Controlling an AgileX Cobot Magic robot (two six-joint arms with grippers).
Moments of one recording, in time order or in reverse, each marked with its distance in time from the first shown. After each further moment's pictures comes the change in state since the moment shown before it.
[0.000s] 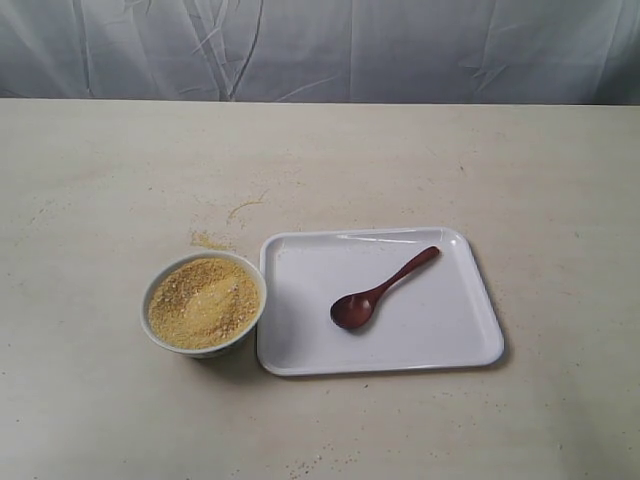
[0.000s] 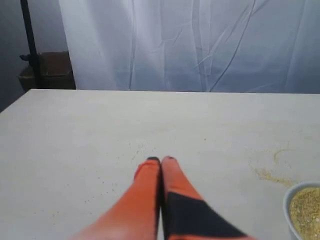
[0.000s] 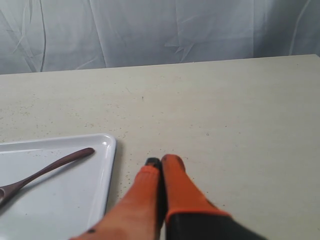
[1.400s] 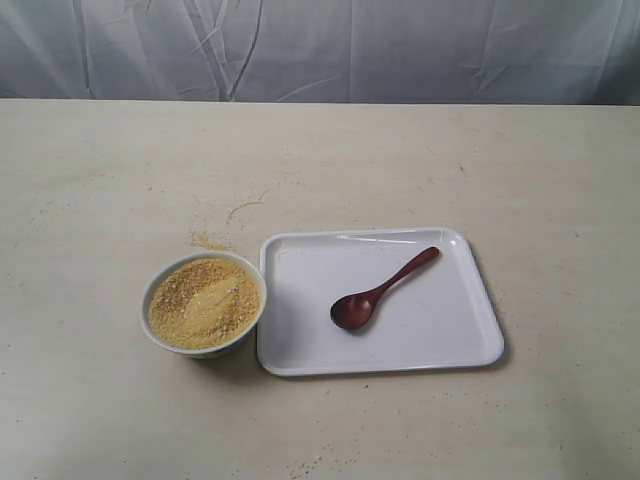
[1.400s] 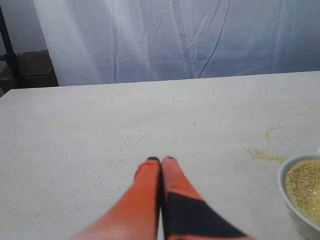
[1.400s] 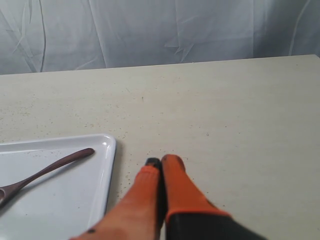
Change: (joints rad) left arm 0.000 -0.002 0.117 -0.148 -0.113 0.197; right arm 0.000 0.000 0.000 0.000 0.000 0.000
